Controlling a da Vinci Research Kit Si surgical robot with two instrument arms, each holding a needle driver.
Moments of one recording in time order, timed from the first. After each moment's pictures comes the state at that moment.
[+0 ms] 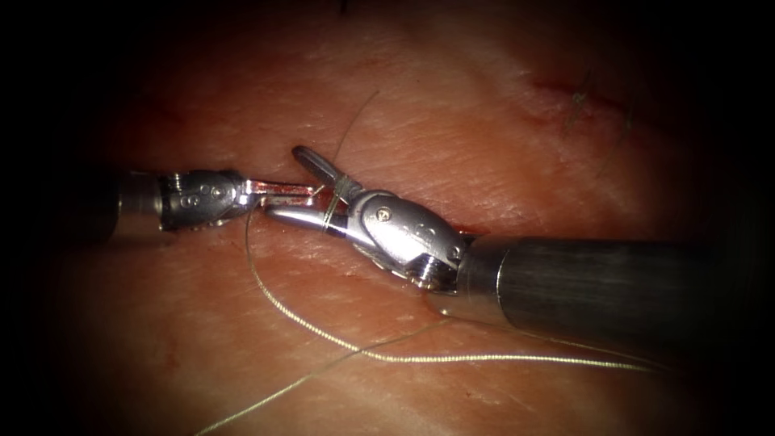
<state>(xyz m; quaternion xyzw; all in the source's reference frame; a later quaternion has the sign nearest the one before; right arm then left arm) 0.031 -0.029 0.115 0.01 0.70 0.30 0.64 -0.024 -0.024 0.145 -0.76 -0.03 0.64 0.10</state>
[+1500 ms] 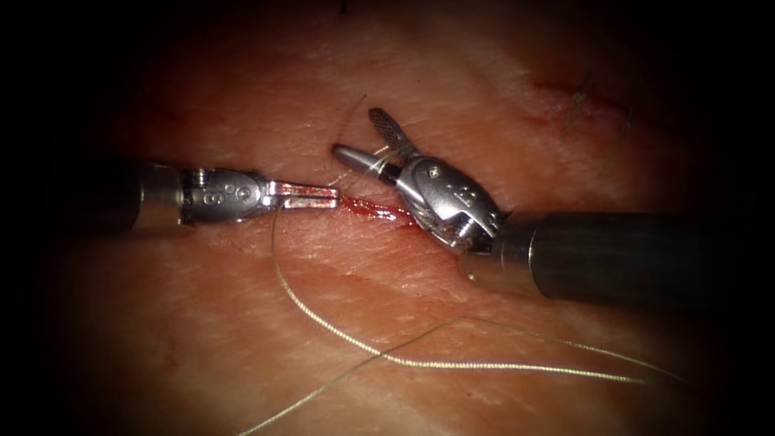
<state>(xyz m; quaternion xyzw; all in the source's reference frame) 0.027 -0.026 0.121 -0.04 0.60 0.48 0.64 -0.027 -0.023 0.147 -0.72 -0.04 0.68 0.08</state>
